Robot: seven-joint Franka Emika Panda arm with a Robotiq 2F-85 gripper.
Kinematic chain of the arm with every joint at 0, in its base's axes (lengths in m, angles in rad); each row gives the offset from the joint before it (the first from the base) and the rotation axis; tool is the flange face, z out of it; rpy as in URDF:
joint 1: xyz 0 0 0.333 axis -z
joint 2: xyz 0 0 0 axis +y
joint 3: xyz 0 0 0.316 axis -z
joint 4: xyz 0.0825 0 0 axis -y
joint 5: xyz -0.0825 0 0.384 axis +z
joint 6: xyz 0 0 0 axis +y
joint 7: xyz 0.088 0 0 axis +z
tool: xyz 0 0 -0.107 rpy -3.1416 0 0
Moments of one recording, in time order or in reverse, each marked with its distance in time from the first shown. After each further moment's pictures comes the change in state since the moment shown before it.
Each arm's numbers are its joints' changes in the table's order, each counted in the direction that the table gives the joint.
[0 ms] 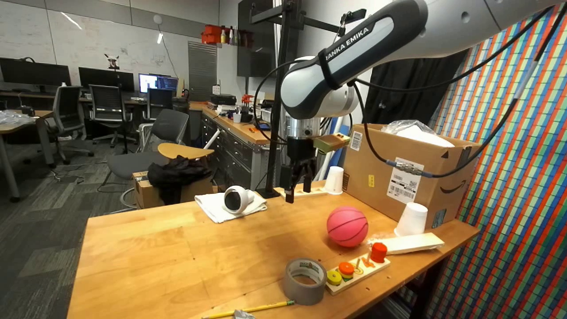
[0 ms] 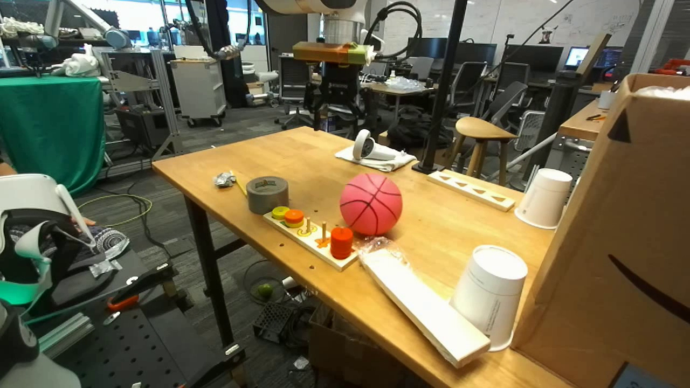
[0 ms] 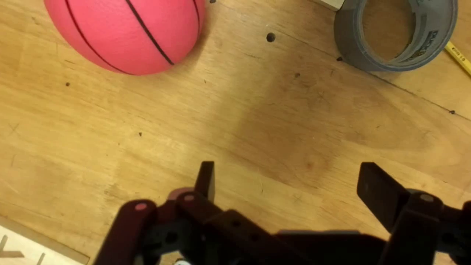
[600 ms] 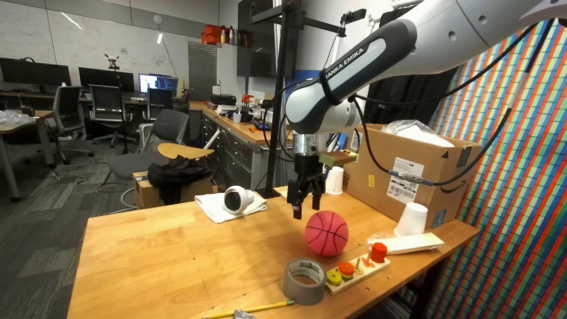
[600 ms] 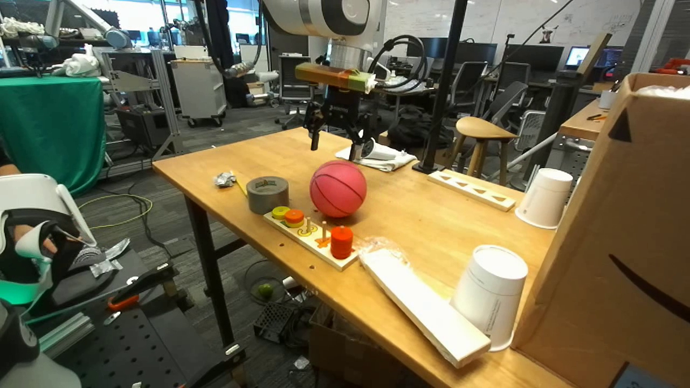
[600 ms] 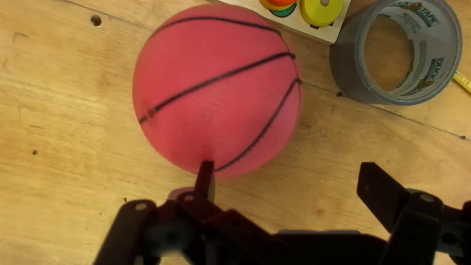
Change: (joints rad) arm 0.031 0.043 0.010 -0.036 0.055 0.024 -0.014
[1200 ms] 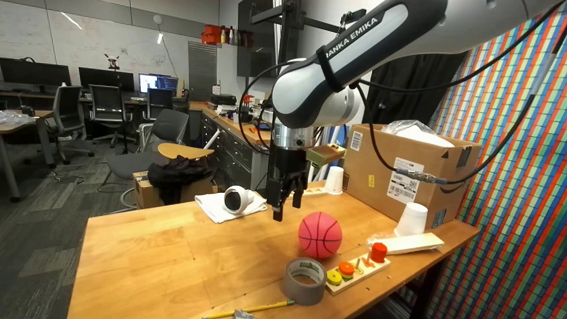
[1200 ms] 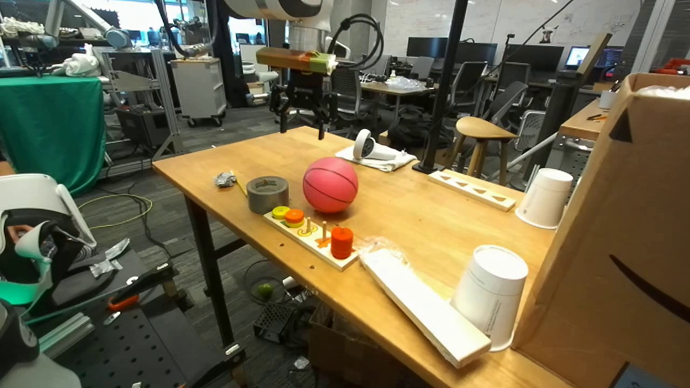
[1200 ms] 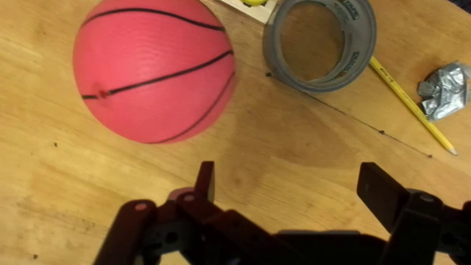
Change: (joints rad) arm -0.086 -0.125 -0.063 -0.112 0.001 -0.092 -0.008
